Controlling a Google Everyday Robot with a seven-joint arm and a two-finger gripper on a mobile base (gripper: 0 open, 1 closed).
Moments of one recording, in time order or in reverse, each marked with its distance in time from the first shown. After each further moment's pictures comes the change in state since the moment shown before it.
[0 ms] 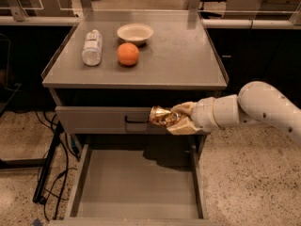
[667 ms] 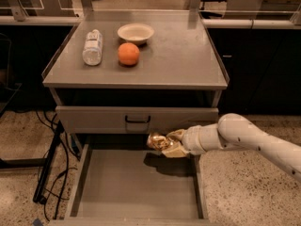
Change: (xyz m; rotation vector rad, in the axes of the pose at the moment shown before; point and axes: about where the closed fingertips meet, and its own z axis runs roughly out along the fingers) arm 0.107 0.038 0.095 -0.080 0.044 0.164
